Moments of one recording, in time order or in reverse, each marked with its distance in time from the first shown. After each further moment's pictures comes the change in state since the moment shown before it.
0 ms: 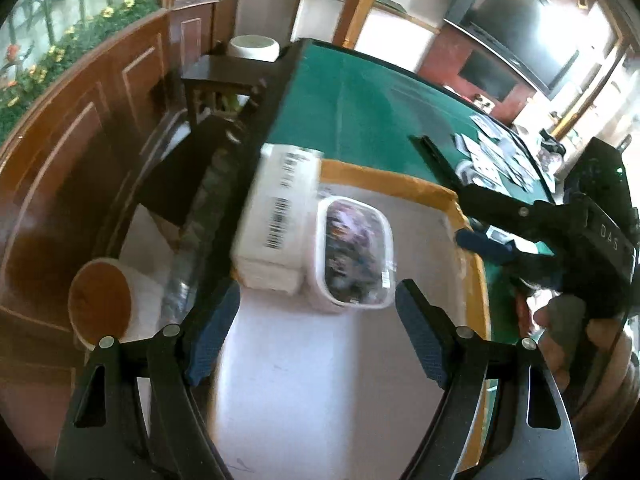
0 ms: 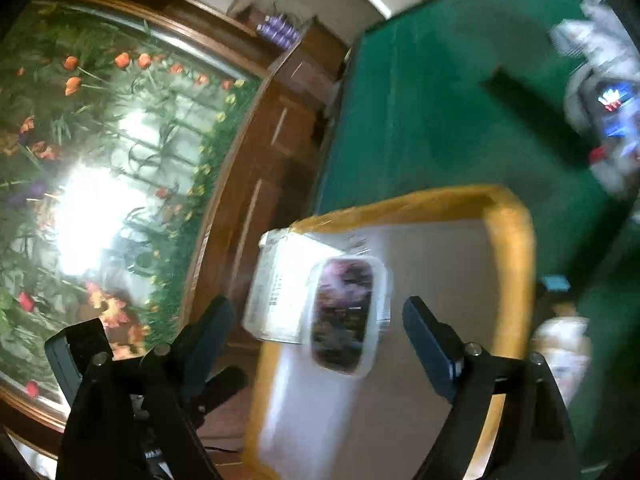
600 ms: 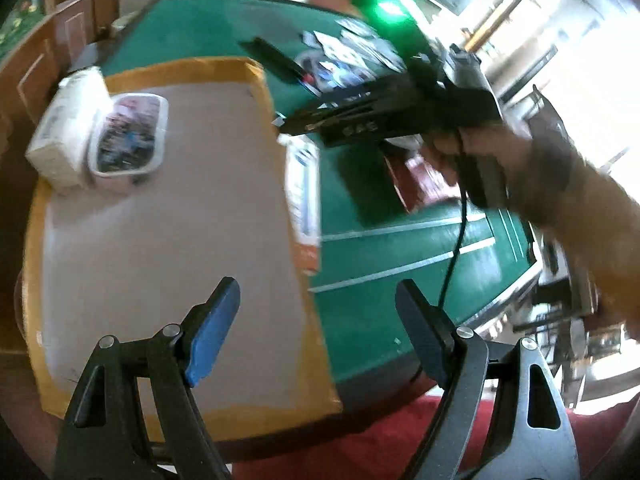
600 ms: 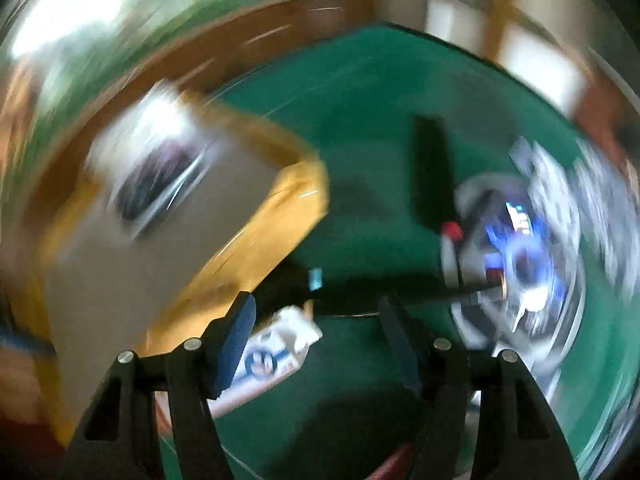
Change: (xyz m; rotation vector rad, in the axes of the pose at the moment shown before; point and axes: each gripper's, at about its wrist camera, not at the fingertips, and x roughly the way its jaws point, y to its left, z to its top) left arm 0.004 -0.134 -0.096 0.253 0.208 -0.249; right arm -0.004 -0.036 -0.006 -0.783 0.266 -0.437
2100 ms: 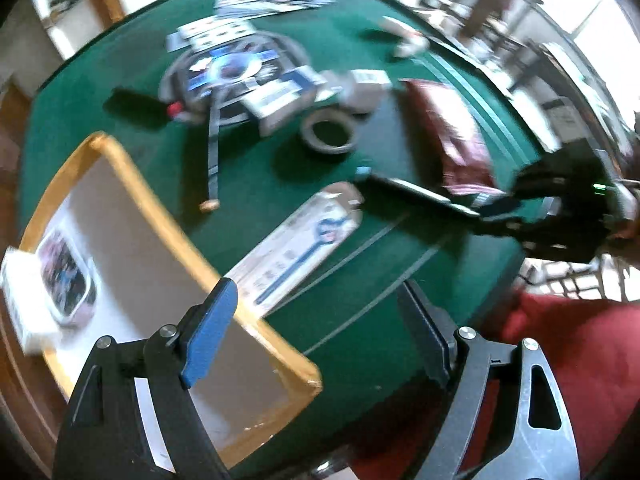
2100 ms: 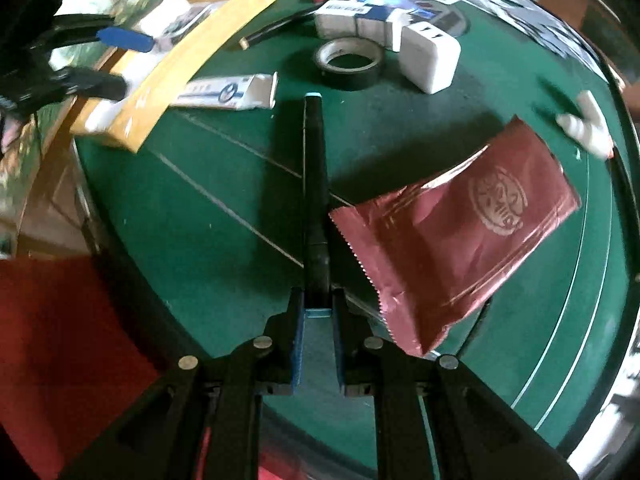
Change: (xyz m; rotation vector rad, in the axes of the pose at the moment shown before) left arm 0.073 -0.111 0.089 0.444 0.245 0.069; right arm -0.068 -0.071 -0.241 0.295 0.160 0.084
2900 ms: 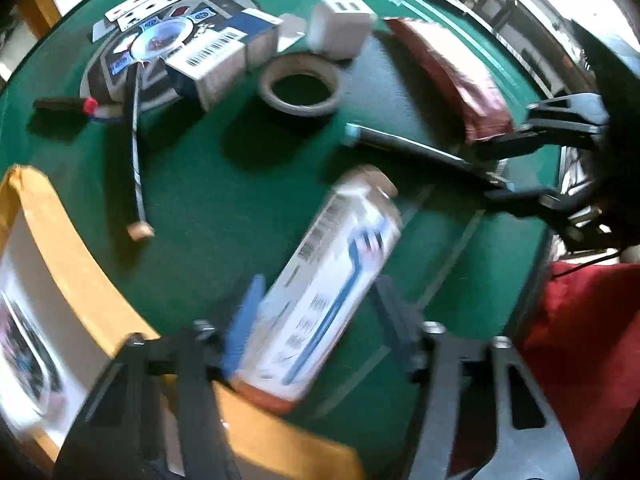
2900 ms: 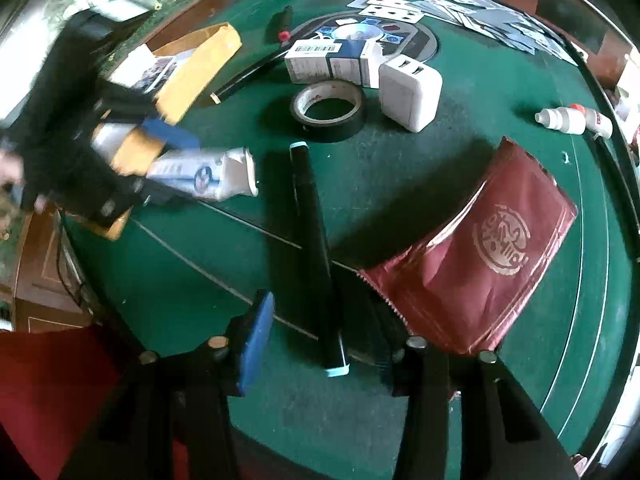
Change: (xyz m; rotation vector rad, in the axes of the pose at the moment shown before) left arm 0.079 -0.004 -0.003 0.077 0.091 -0.057; right arm -0.013 0.010 -0.009 0.123 -0.104 -0.031
